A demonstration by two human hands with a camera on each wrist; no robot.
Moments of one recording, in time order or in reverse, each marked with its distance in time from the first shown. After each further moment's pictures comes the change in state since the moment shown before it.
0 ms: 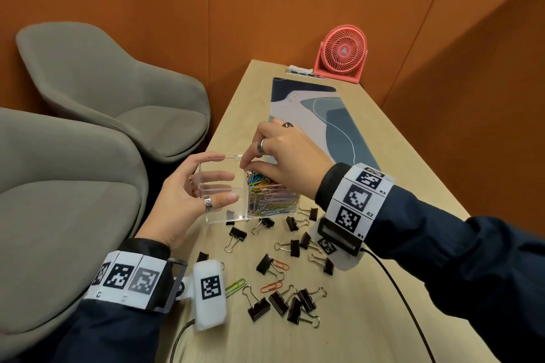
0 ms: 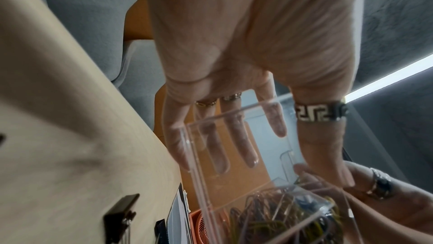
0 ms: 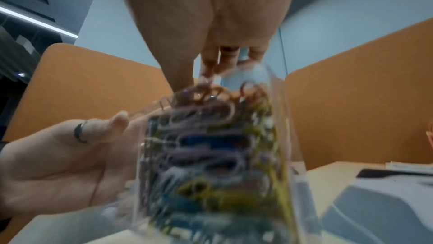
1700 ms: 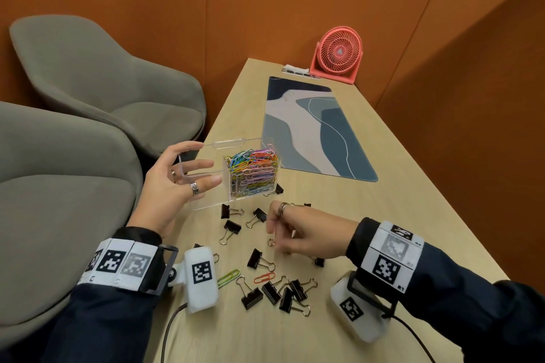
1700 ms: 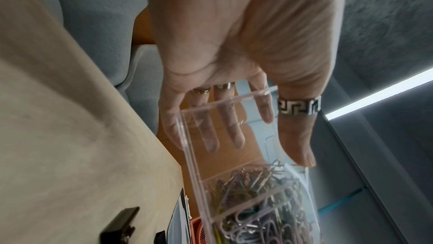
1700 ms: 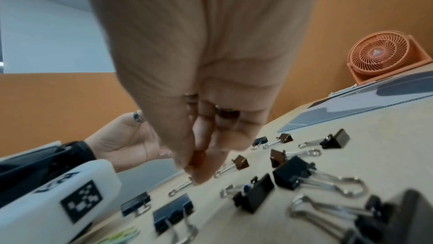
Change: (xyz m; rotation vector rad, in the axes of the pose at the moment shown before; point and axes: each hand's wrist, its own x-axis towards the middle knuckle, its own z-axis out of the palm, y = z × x) left_hand 0.001 0.001 -0.006 0.064 0.210 -0.050; right_hand -0.084 0.004 0.021 0.431 -0.664 0.263
